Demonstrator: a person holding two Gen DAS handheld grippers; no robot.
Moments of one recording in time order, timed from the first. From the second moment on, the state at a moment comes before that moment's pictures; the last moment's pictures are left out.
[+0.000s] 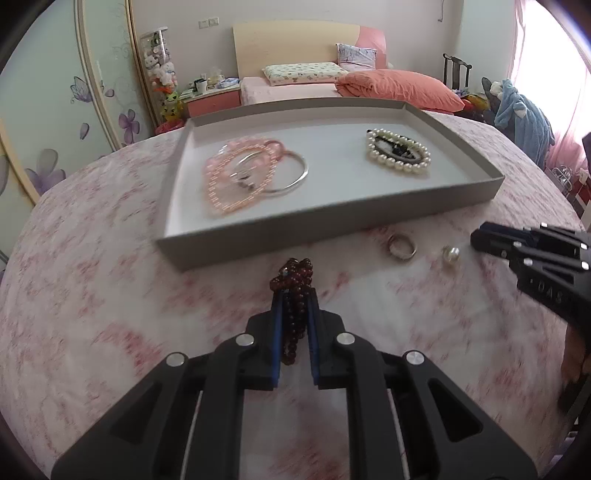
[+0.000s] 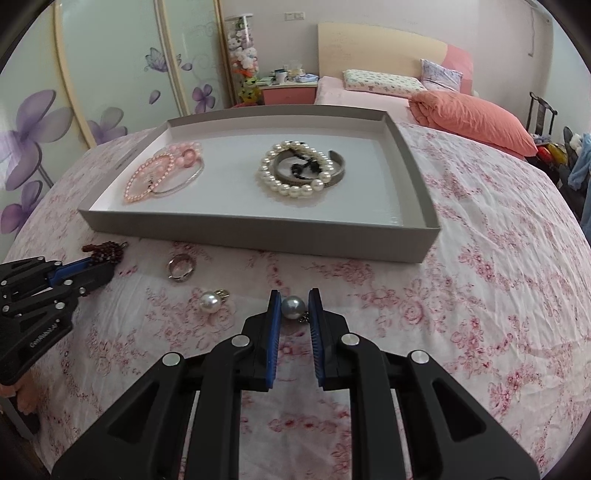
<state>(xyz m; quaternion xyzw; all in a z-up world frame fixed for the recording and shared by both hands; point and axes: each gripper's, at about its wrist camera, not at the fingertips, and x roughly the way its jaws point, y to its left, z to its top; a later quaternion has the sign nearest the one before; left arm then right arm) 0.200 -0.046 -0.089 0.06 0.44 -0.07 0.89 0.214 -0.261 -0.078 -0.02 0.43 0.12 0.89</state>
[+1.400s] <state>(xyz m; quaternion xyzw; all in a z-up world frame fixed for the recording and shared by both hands) 0.144 -0.031 -0.028 0.01 0.32 -0.08 0.95 0.161 -0.242 -0.016 -0.01 0.31 0.15 0.94</state>
